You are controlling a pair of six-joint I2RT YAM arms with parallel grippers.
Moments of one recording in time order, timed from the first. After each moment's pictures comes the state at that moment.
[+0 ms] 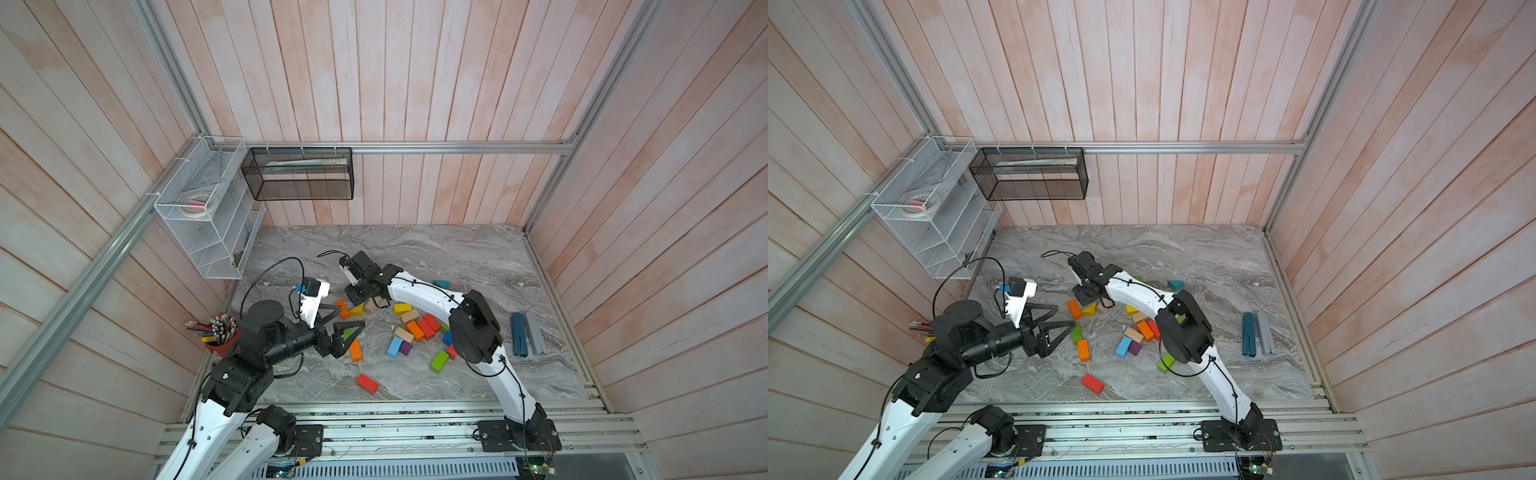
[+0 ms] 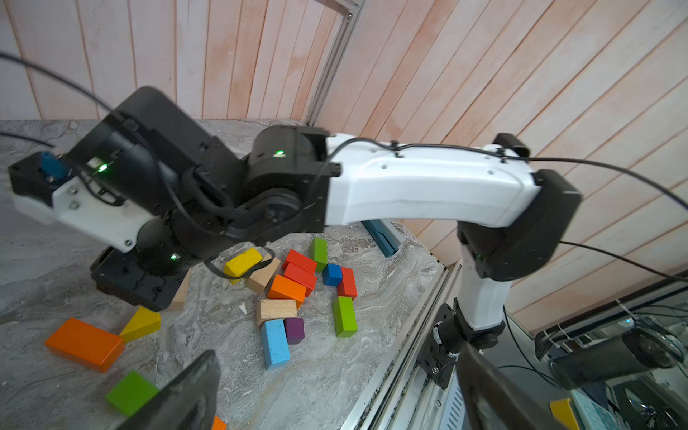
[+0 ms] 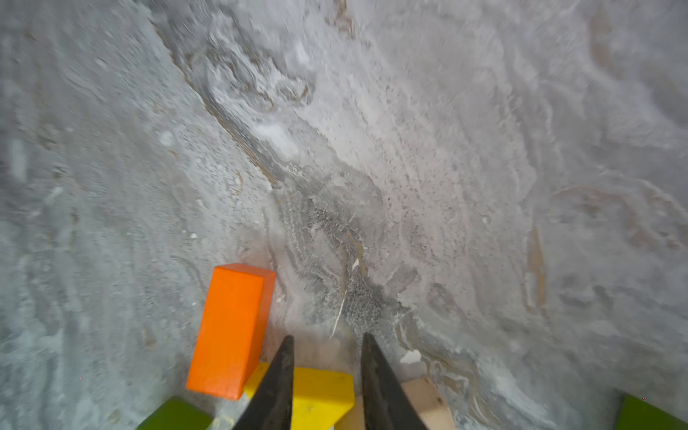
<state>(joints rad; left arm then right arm) -0.44 0.66 0.86 -0.52 0.51 -0.31 0.89 2.28 1.97 -0.60 0.04 0.14</state>
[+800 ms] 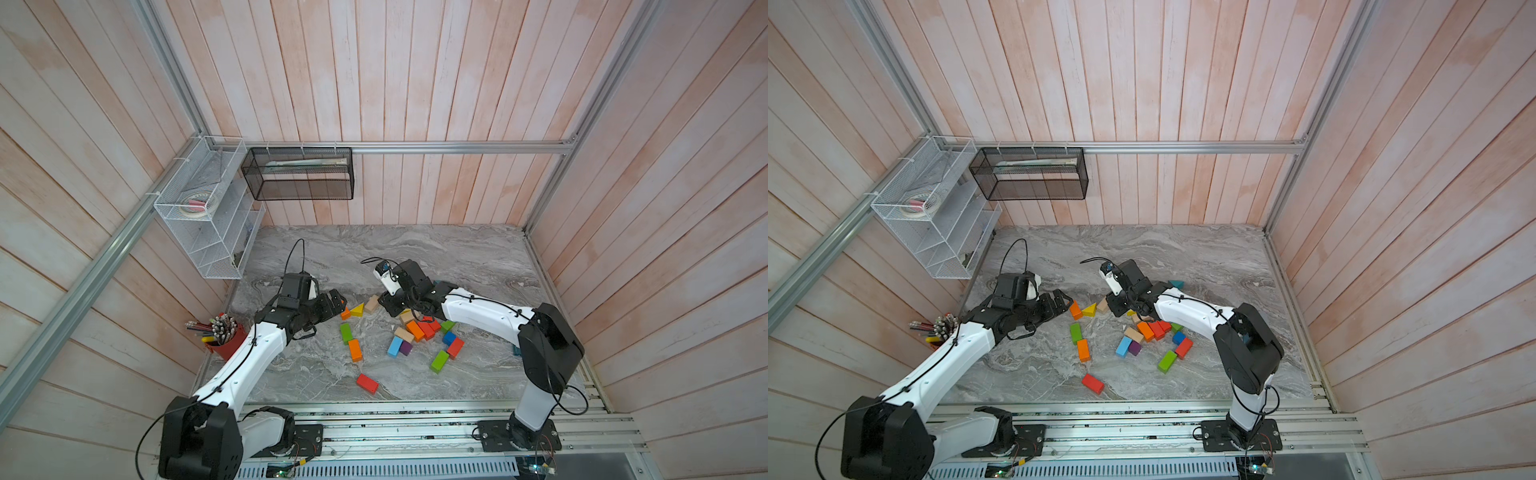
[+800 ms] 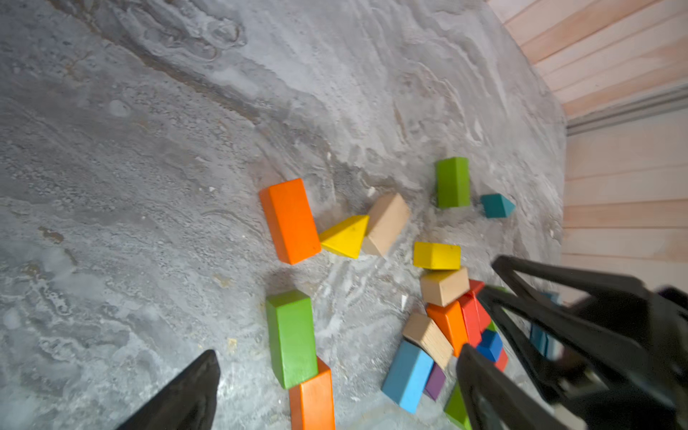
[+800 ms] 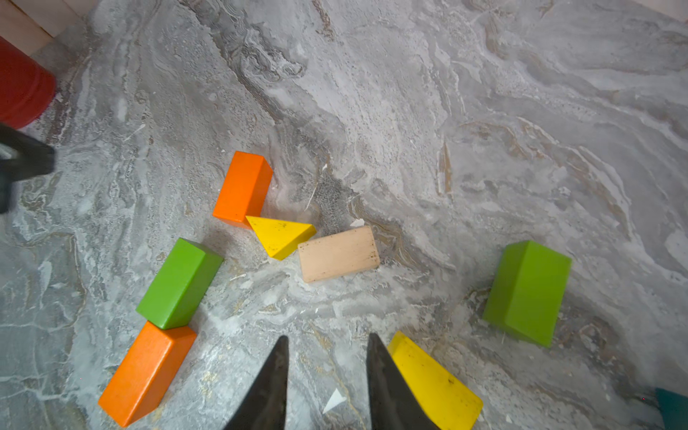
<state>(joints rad) -0.19 1.25 0.83 -0.46 0.28 -0.63 0.81 1.79 1.28 -0.25 -0.08 0.06</state>
